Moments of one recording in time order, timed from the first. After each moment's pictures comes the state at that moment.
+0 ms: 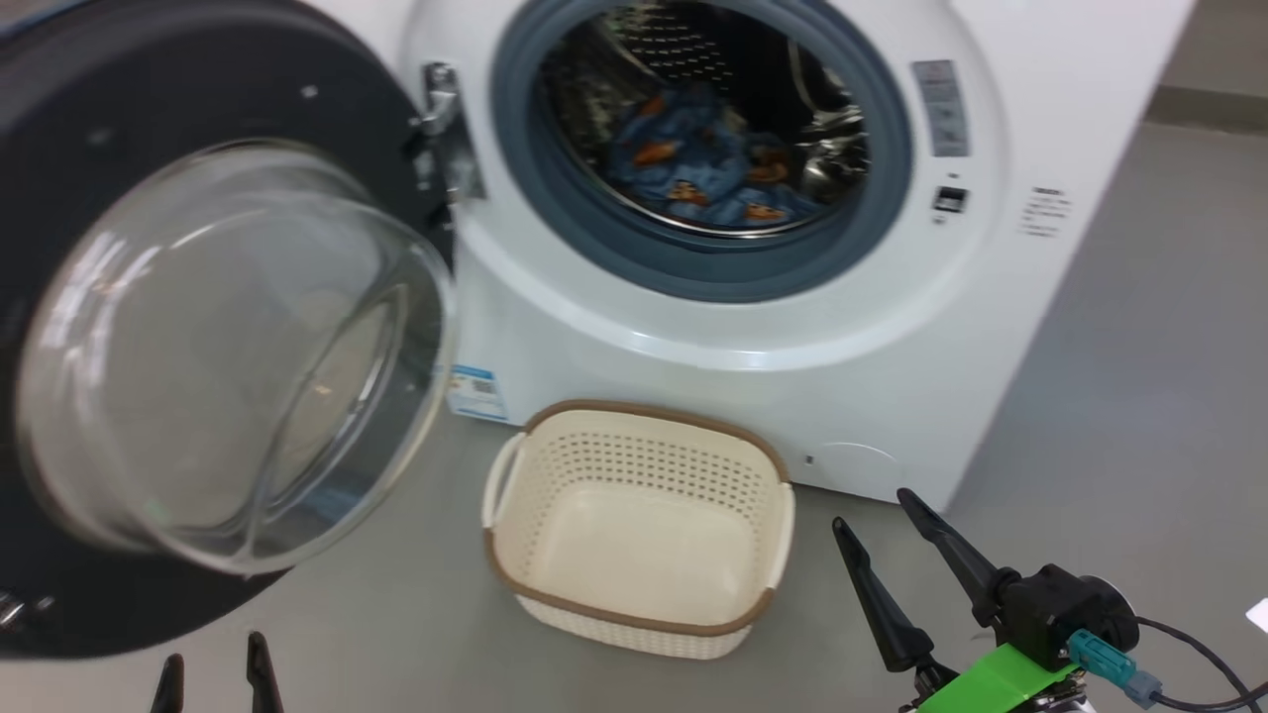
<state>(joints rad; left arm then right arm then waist) 0.21 0.04 0.05 0.02 -0.26 0.11 -0.26 -0.07 -0.17 0.25 0.15 0.25 0.12 -0.26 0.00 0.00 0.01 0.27</state>
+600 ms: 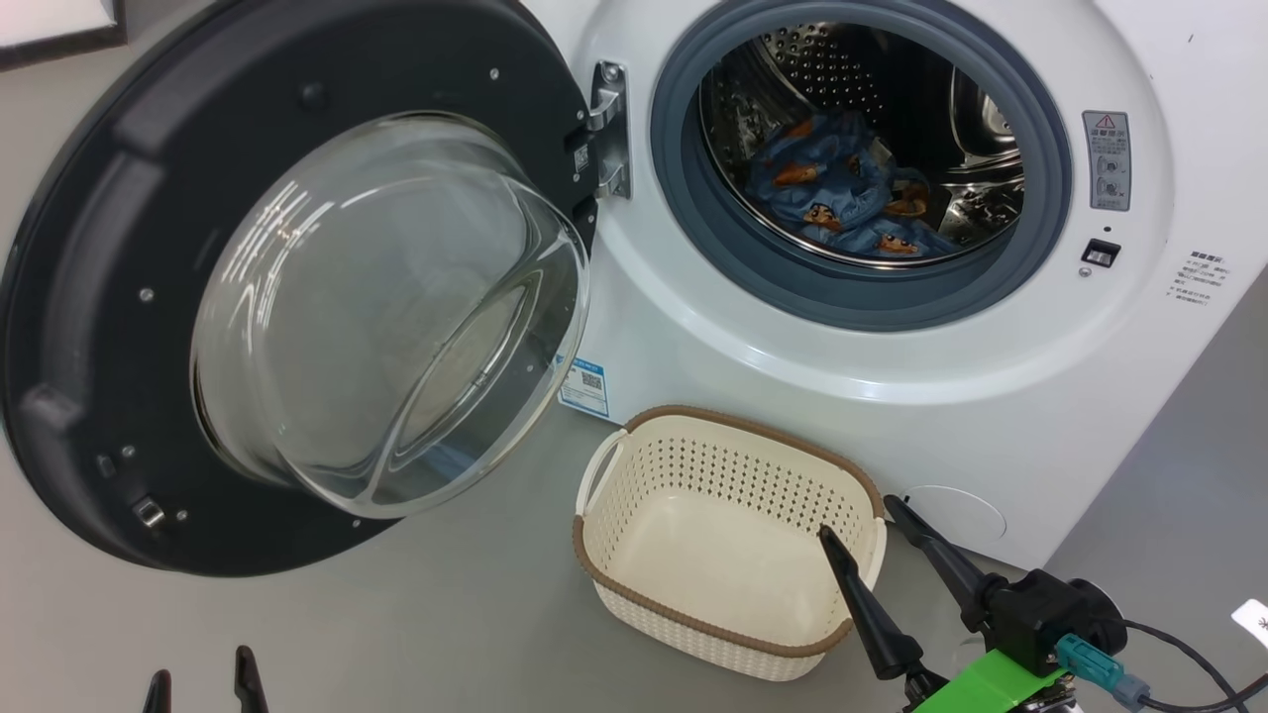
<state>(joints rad) 0.23 0.04 0.07 0.02 -0.26 0.11 -0.26 -0.07 -0.17 0.28 0.16 0.25 0.12 -0.26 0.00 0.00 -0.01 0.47</state>
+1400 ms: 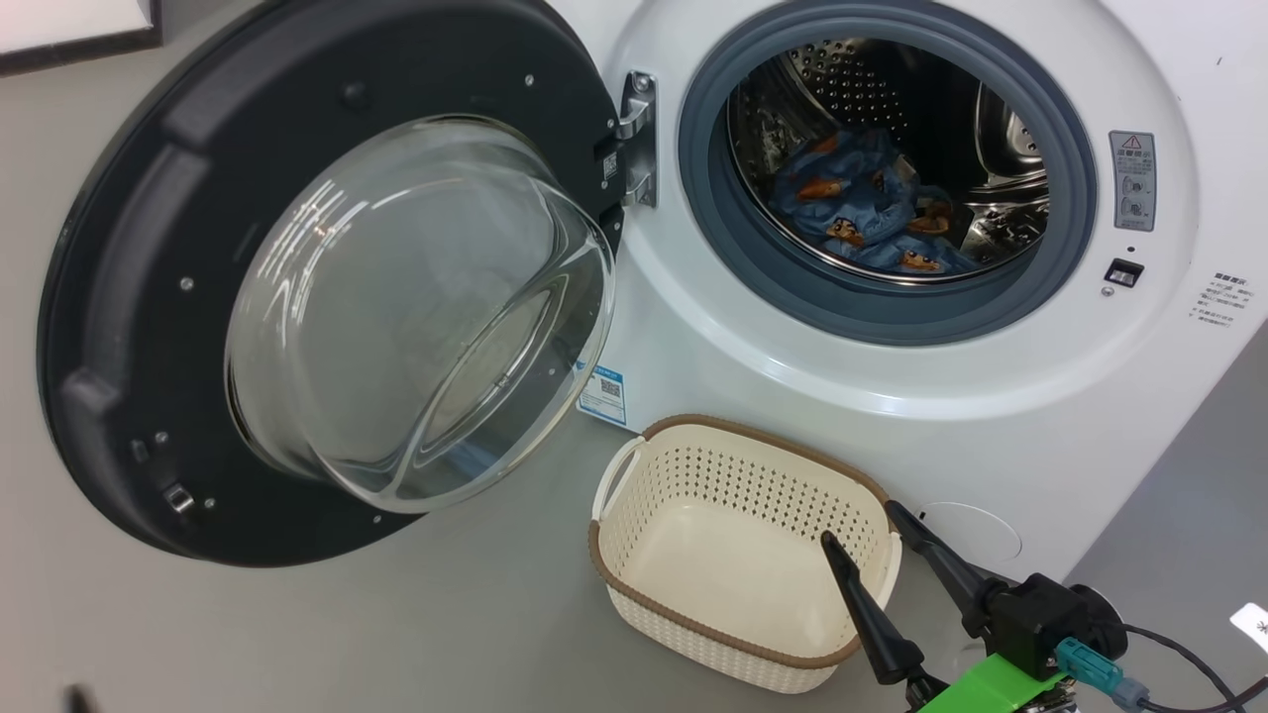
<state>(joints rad) 0.23 0.04 0.24 0.04 -0.42 0.12 -0.26 -0.06 -0.17 0.27 0.16 0.25 0.12 -0.26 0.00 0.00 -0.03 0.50</state>
